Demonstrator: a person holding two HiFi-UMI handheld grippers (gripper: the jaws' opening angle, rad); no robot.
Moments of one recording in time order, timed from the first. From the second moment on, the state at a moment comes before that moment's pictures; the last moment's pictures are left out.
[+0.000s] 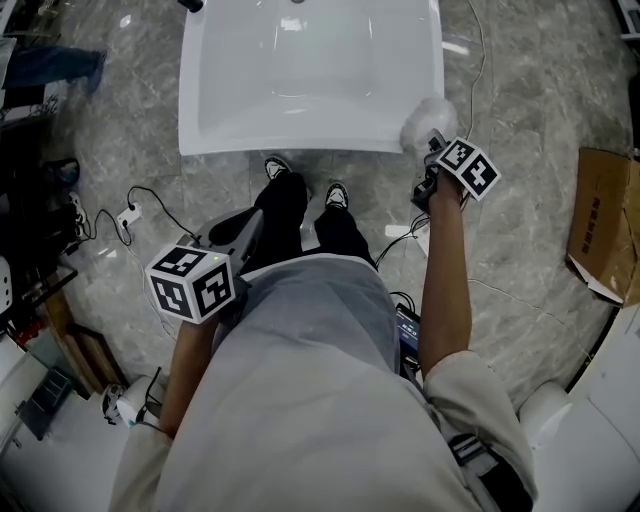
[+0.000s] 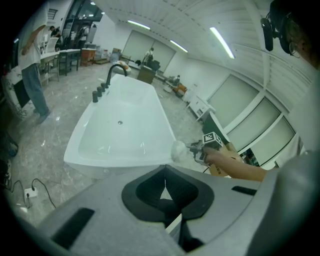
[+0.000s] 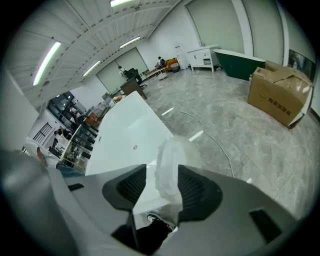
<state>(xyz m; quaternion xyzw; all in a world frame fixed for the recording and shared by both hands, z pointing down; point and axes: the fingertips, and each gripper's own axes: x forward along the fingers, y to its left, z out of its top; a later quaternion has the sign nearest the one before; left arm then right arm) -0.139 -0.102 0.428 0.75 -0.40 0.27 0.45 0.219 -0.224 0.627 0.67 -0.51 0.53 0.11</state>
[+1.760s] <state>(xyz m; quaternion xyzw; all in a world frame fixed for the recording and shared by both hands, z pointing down) -0.125 -0.105 0.413 0.77 -0.45 0.18 0.42 0.106 -0.173 0.472 0.50 -0.73 0.45 0.11</state>
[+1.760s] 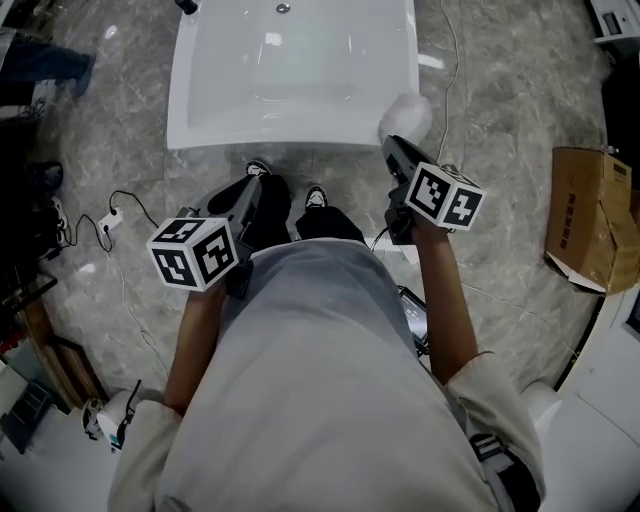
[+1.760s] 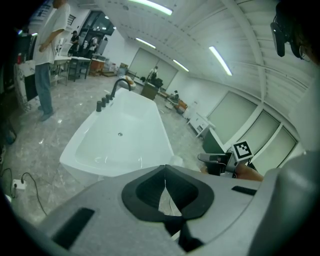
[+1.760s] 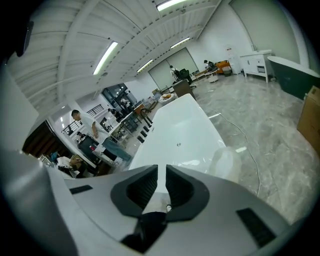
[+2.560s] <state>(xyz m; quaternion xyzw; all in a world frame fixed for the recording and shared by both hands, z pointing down) -0.147 -0.131 0.402 0.76 -0.49 0.15 0.40 0.056 -0.154 0.410 0.44 -0.81 0.37 0.14</state>
